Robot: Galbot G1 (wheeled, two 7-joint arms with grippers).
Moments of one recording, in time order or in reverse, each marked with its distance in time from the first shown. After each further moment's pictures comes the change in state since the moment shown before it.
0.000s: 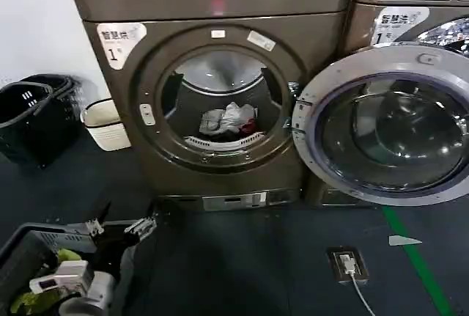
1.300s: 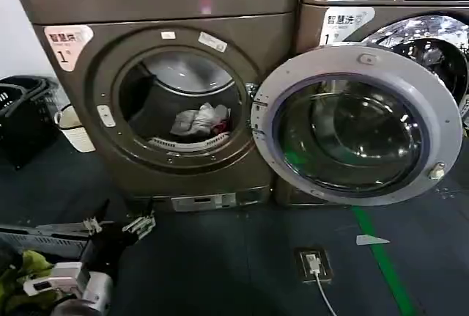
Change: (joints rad) left arm 0.002 -0.005 -0.006 -0.023 -0.016 -0.006 0.010; right arm -0.009 0.007 0.016 0.000 0.046 0.032 -0.035
